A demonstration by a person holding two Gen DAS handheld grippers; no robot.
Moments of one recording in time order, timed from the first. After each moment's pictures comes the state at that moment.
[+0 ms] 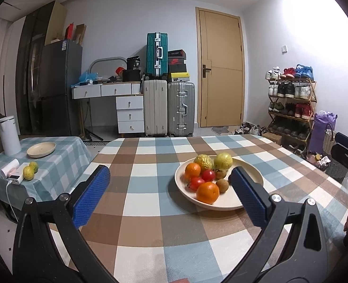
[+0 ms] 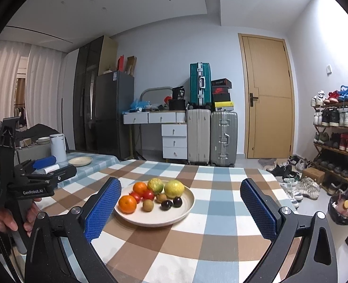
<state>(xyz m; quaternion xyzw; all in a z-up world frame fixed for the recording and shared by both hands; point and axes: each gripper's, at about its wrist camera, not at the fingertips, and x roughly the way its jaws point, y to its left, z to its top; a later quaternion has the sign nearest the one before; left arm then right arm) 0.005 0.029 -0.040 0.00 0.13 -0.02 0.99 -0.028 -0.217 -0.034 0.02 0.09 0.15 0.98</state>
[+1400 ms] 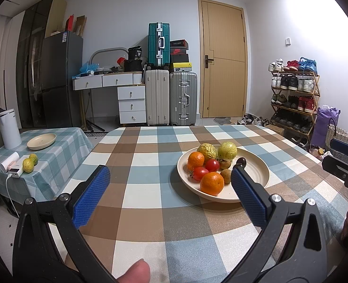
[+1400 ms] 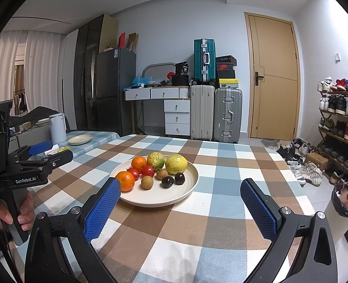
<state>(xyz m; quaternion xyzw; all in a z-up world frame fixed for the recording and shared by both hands) 0.031 0.027 -0.062 0.00 0.16 -0.01 0.99 0.002 -0.207 -0.059 0.00 0.16 0.16 0.97</state>
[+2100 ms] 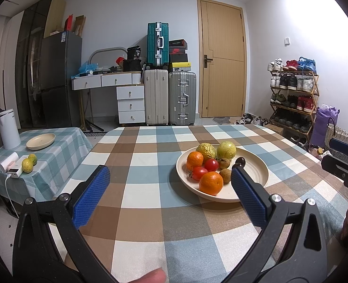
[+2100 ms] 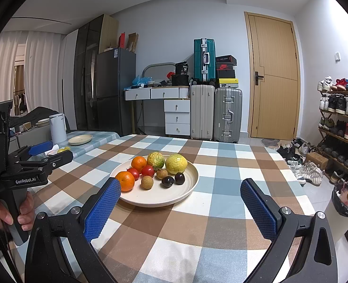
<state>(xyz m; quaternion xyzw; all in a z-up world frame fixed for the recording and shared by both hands) 0.029 0.027 -0.060 0.00 0.16 -0.01 0.99 0.002 -0.207 -0.059 0.00 0.16 0.16 0.97</state>
